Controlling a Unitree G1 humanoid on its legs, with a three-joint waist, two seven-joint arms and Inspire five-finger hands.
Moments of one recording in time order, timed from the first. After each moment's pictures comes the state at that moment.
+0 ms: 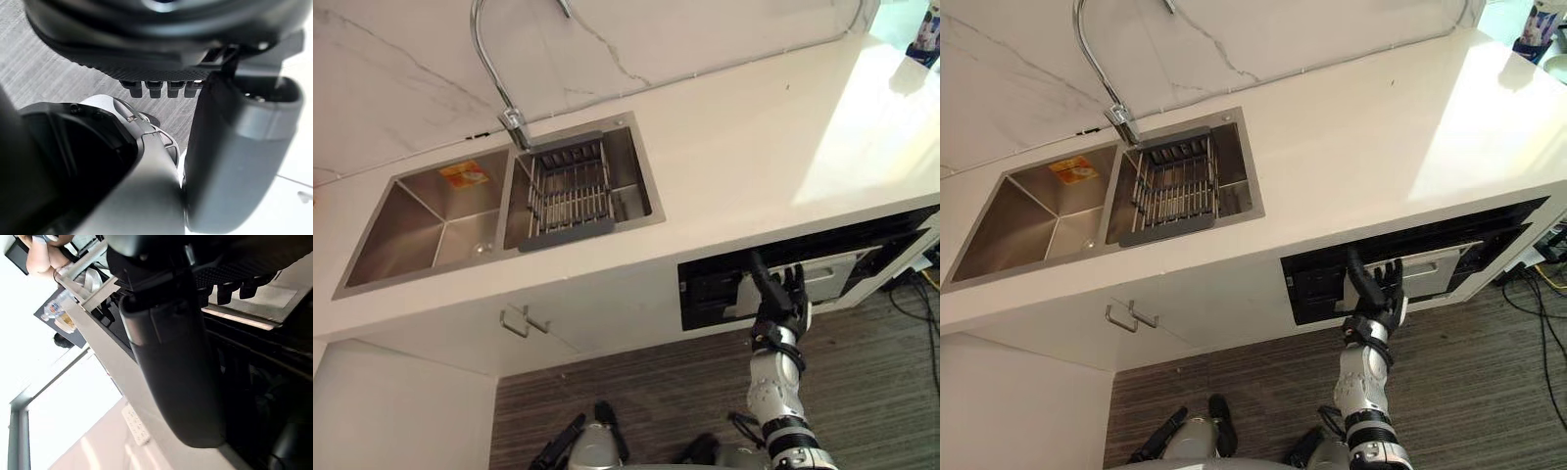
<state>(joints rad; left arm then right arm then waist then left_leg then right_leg) 0.16 -0.04 0.43 1.02 -0.43 0.07 -0.09 -0.07 -0.06 -0.05 0.60 0.77 -0.42 -0.14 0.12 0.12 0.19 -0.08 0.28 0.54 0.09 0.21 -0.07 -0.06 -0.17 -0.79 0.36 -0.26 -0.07</state>
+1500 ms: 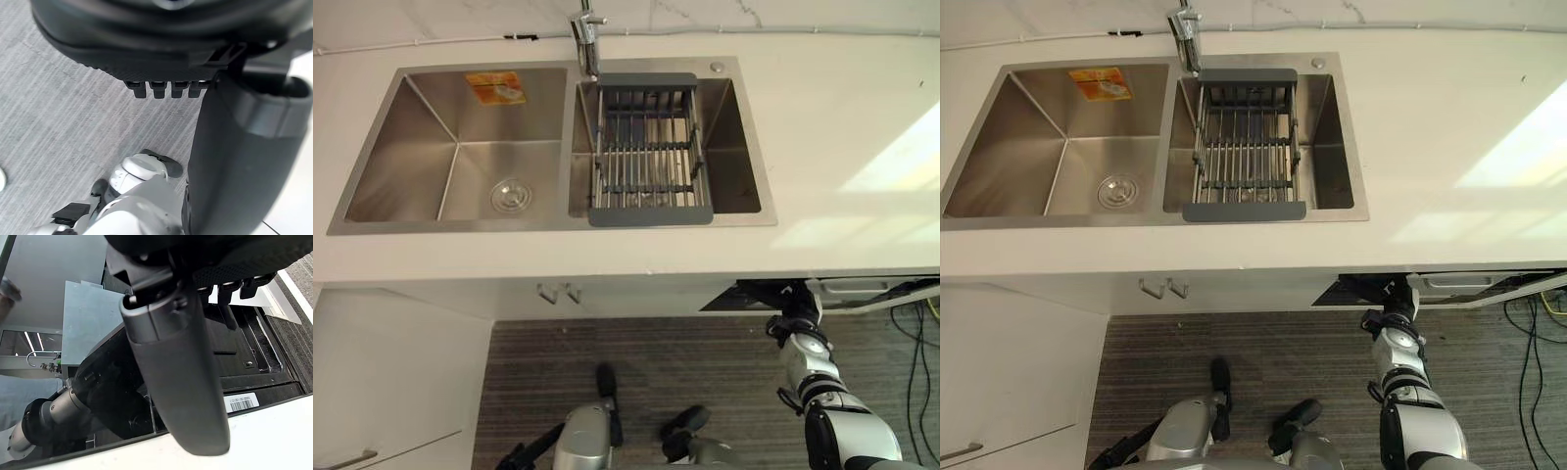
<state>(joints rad) 0.18 0.14 0.32 0.99 -0.41 0.13 -0.12 -0.45 -0.33 -0.19 1.10 0.35 -0.18 -0.17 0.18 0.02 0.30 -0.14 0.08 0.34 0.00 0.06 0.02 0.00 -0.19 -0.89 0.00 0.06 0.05</state>
